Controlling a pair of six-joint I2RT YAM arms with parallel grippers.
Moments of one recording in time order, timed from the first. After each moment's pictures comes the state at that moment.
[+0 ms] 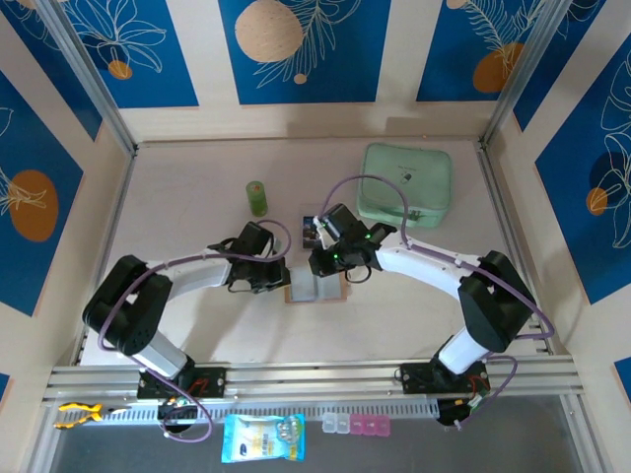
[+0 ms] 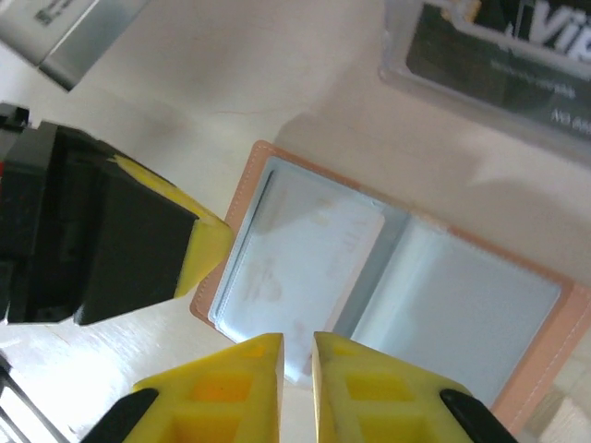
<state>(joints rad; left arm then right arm) -0.59 1.57 0.75 -0.26 0.41 -0.76 0.77 1.57 1.04 -0.51 -0.22 0.46</state>
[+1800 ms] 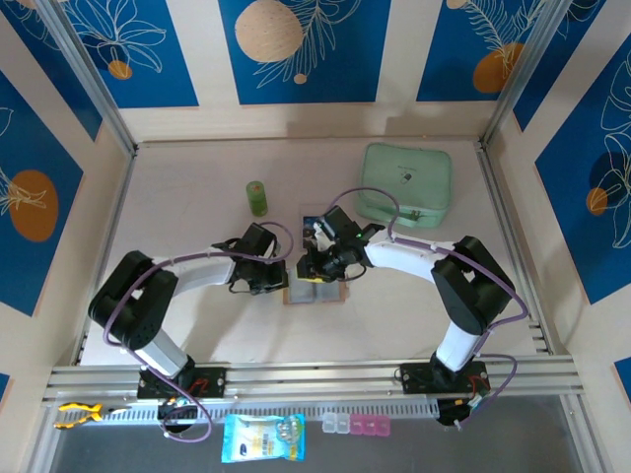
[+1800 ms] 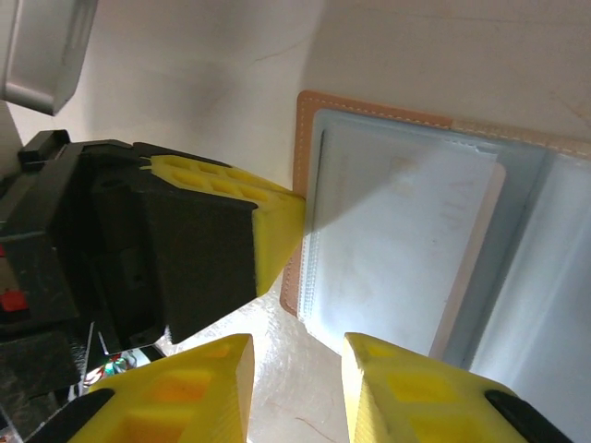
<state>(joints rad) -0.60 1.61 0.77 -0.31 0.34 -0.73 0.73 1.71 1.04 -0.40 -0.51 0.74</state>
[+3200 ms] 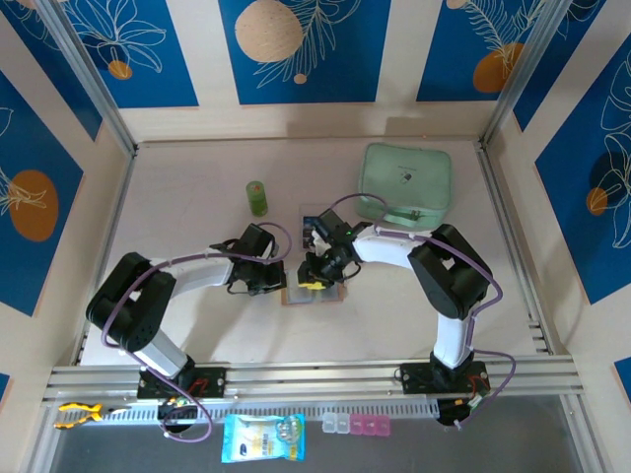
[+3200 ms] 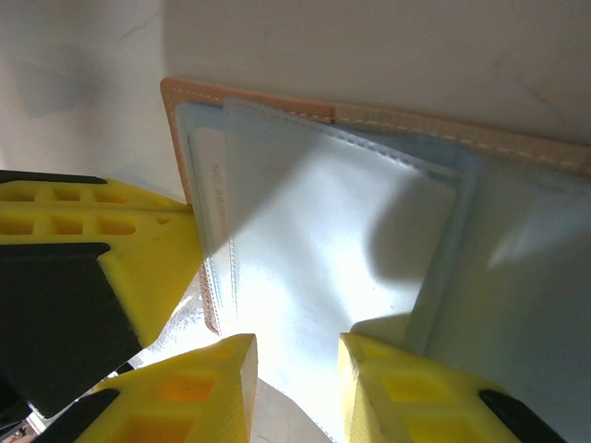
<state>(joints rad) -0.58 1.59 0.76 -0.31 0.34 -0.73 0.71 1.85 1.10 -0.46 -0.54 0.73</state>
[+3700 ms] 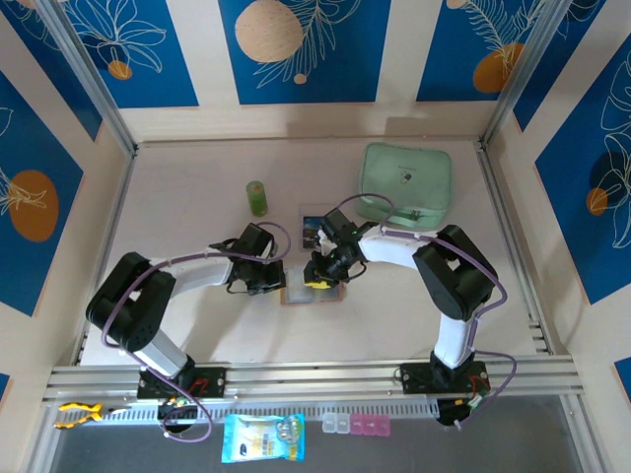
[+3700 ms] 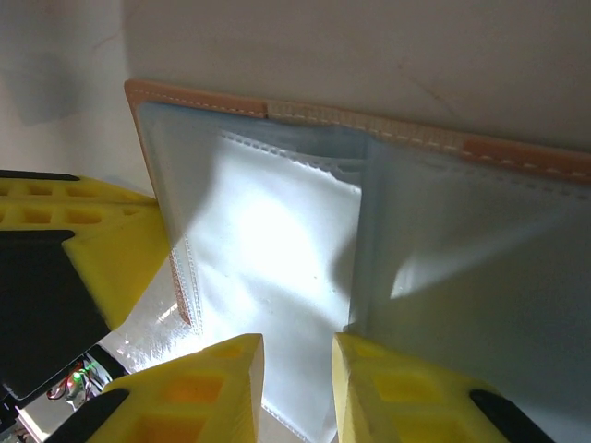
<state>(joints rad) -0.58 1.59 0.76 -0.32 0.34 -0.72 0.68 1.83 1.06 -0.46 -0.54 0.72</state>
